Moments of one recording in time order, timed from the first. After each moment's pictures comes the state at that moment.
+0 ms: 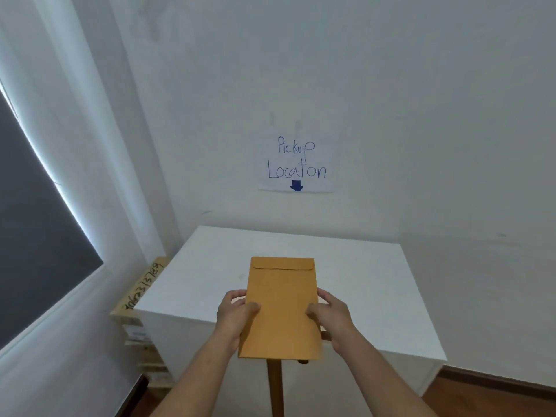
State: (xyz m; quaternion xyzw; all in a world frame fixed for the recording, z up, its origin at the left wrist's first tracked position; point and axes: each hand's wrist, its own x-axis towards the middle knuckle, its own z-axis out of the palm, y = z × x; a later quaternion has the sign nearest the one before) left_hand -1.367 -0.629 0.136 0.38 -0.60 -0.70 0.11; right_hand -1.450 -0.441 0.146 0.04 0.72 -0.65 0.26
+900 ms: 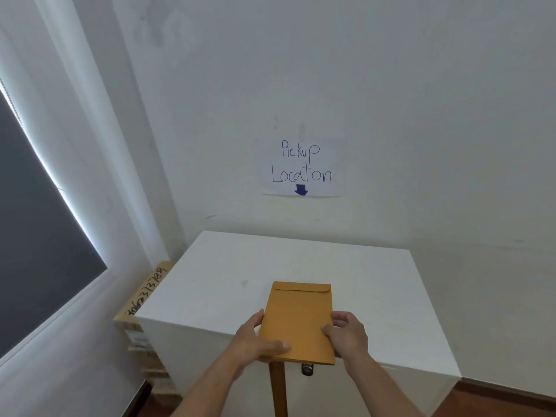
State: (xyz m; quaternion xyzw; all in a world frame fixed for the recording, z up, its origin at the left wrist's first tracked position) left_hand -1.364 -0.623 0.106 0.25 -0.75 -0.61 -0.05; right_hand -1.469 -0.433 0.095 0.08 0.80 -0.58 0.17
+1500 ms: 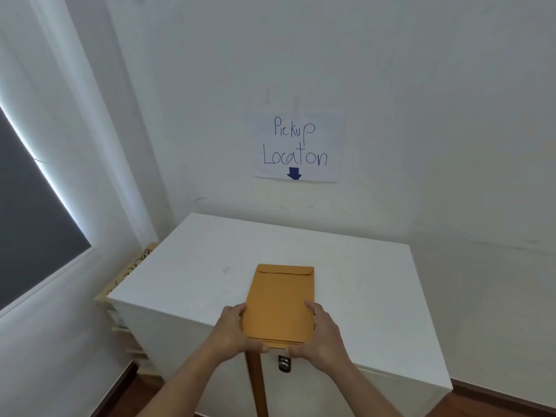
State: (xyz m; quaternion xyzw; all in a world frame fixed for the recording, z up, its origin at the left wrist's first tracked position) left_hand -1.398 -0.613 0.071 0.28 -0.85 -0.45 -0.03; right_hand -1.491 -0.418 0.061 -0.19 0.86 -0.43 0.20
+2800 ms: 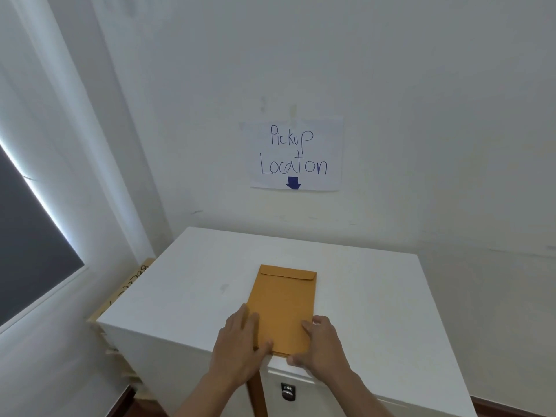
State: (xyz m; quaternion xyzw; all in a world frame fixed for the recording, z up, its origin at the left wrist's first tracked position) left_hand -1.430 -0.612 0.040 0.20 -0.96 -0.16 0.08; right_hand -1.522 -0.441 0.052 -0.24 0.92 -0.28 0.16
